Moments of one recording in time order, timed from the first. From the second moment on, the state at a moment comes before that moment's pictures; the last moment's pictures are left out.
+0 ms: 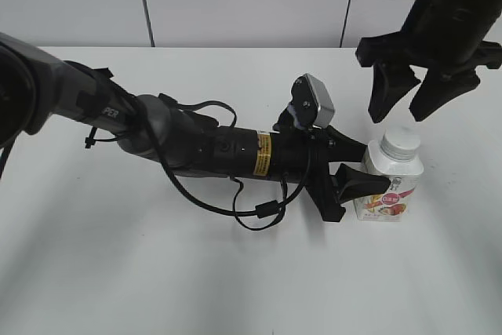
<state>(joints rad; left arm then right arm) -0.66 2.40 -1.40 1.19 -0.95 -0.69 0.33 1.76 -1.44 0.19 1.22 0.05</state>
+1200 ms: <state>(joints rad) -0.66 2.40 -1.40 1.19 -0.95 -0.69 0.34 1.86 -1.44 0.08 1.22 0.05</state>
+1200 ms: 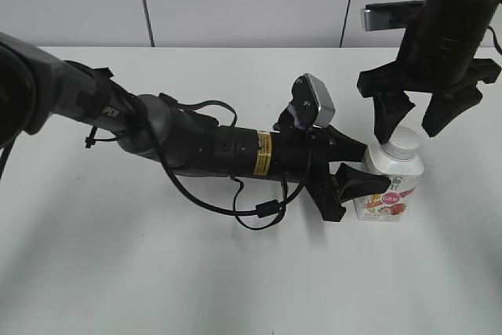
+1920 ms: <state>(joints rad) -0.66 2.40 -1.40 1.19 -0.94 -0.69 0.34 1.89 -1.44 0.09 1.21 0.05</state>
